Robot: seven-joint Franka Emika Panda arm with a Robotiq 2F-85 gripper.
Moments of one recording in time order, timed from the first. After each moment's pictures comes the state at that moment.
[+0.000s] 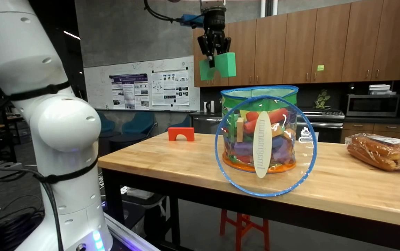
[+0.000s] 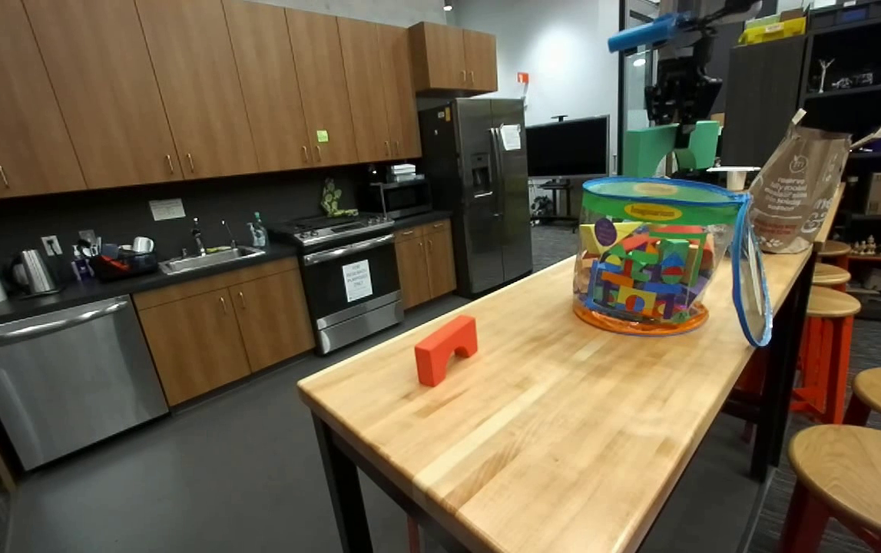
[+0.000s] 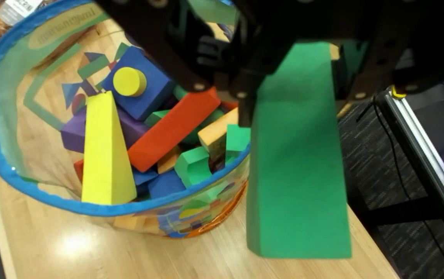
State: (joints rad) arm -0.22 -0.35 -0.09 -1.89 -0.02 1.66 1.61
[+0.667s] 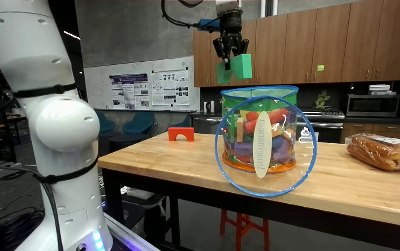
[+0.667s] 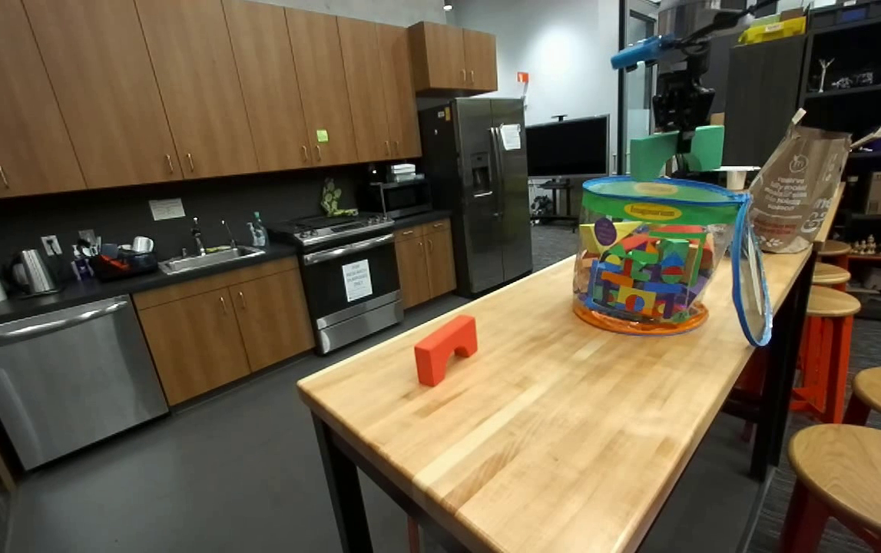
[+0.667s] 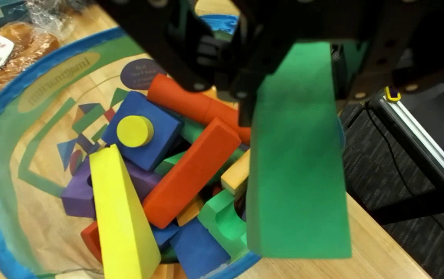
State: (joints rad) arm -0.24 -0.22 -0.13 -1.79 -0.06 1.65 1.72
